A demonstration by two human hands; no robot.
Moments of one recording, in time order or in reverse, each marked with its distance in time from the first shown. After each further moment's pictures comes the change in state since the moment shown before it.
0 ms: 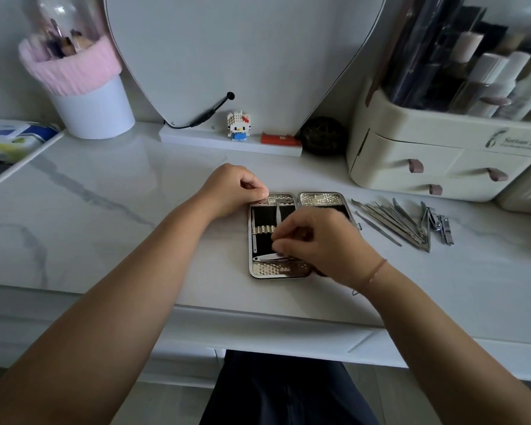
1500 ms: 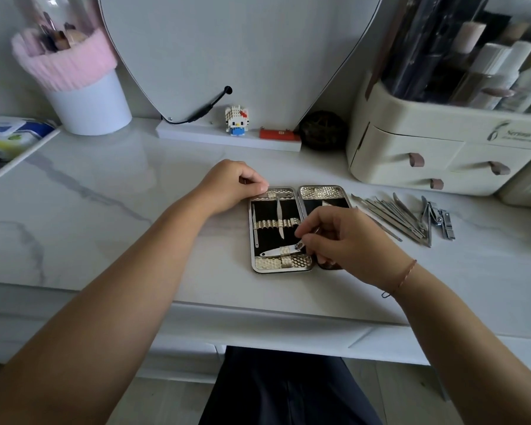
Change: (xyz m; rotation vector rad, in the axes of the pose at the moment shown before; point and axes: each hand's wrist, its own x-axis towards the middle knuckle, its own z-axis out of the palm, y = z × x) left_hand 0.002 -0.004 0.001 -0.056 -0.027 -0.003; right_hand -0.015 0.016 -0.015 0.243 -0.073 0.143
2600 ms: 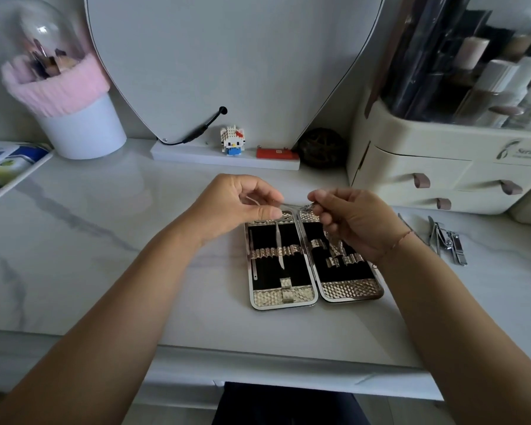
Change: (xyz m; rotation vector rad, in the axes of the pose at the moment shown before) left_hand -0.018 0.039 -0.012 -0.414 -0.079 0.029; right_hand 0.067 0.015 -0.028 0.810 0.130 0.204
